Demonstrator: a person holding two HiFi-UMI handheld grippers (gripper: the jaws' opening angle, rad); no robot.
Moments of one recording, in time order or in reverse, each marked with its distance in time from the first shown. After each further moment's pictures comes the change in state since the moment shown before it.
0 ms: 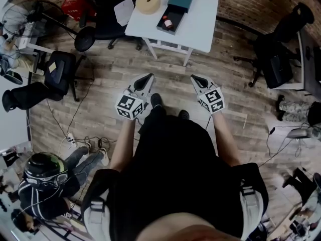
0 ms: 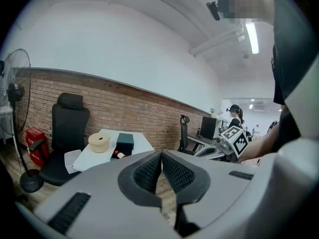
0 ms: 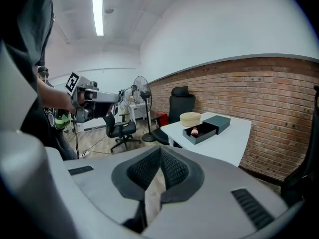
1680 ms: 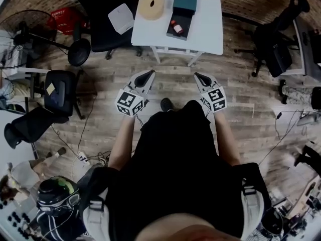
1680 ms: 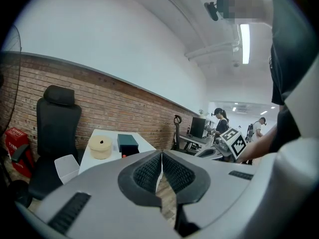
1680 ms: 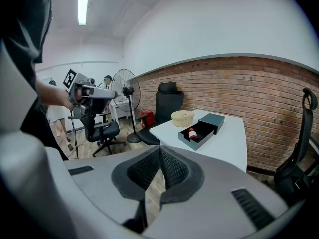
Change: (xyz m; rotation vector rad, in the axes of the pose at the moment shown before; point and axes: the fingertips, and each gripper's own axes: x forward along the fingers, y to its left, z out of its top) left arm -0.001 0.162 0.009 0.022 0.008 -0.197; right arm 0.125 0.020 0.044 0.079 0.036 -0.206
